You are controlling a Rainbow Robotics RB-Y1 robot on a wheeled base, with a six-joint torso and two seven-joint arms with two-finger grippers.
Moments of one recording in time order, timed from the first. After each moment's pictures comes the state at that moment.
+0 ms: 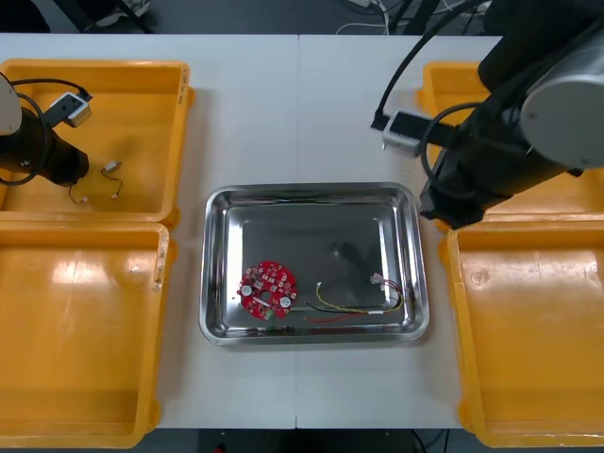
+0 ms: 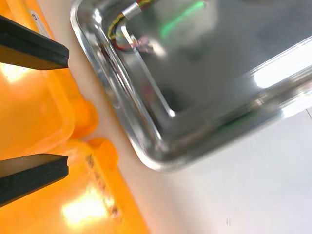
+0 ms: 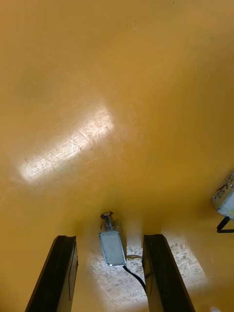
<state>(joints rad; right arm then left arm) -0.73 -0.64 0.25 -2.08 -0.83 1.92 1.83 -0.79 0.72 -0.07 -0.94 0.66 1.15 -2.18</state>
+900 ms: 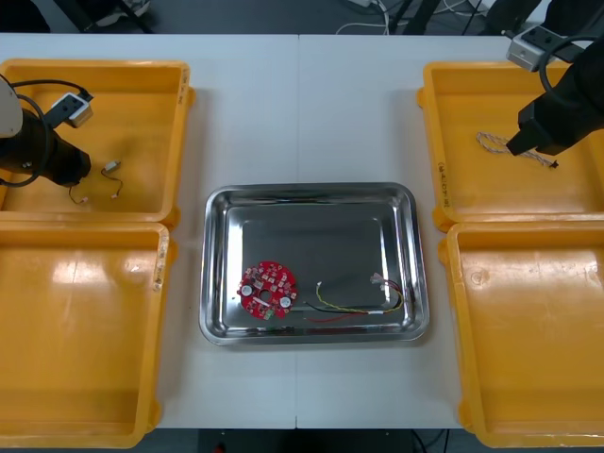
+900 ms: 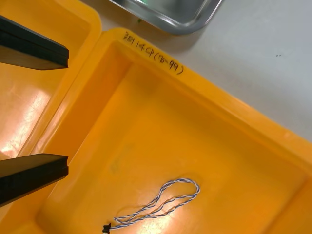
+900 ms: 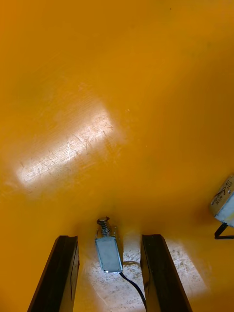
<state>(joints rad) -0.79 -0.69 -0.06 -1.68 -0.77 1.92 1.87 -0.78 0.72 -0.07 -0.94 0.68 1.13 -2.18</state>
